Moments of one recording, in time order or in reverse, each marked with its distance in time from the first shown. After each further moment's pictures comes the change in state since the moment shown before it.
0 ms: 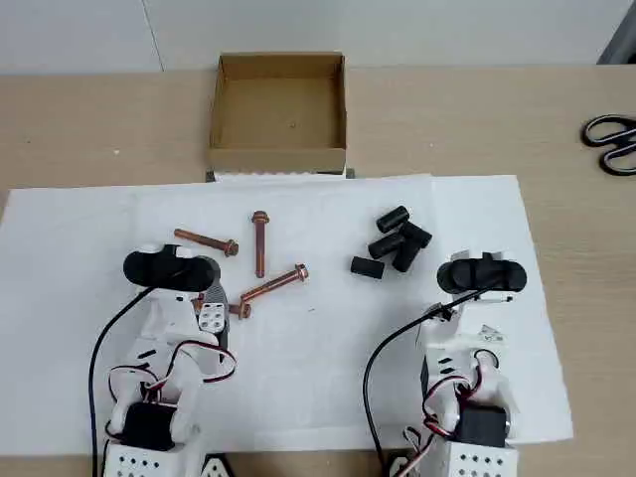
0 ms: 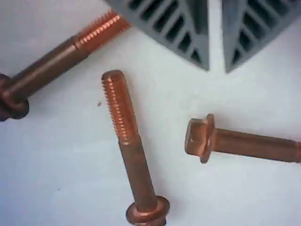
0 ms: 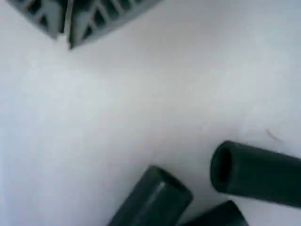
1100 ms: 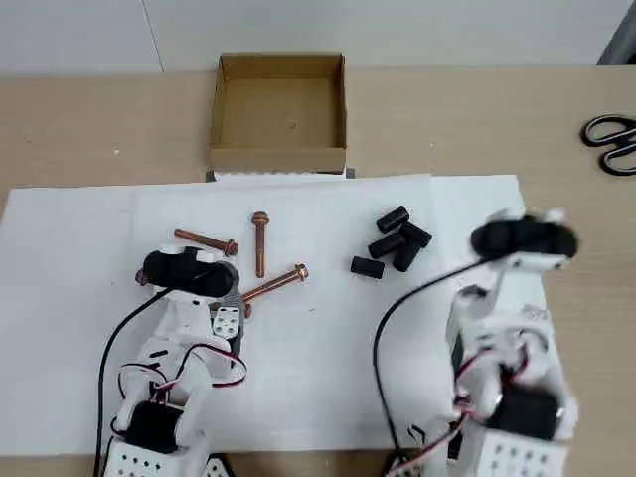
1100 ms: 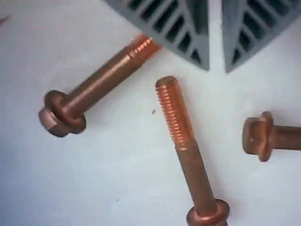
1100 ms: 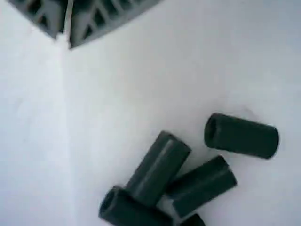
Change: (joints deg) left arm 5.5 0.0 -0.3 0.4 -0.2; right arm 6.2 32.5 -43.0 16.0 3.1
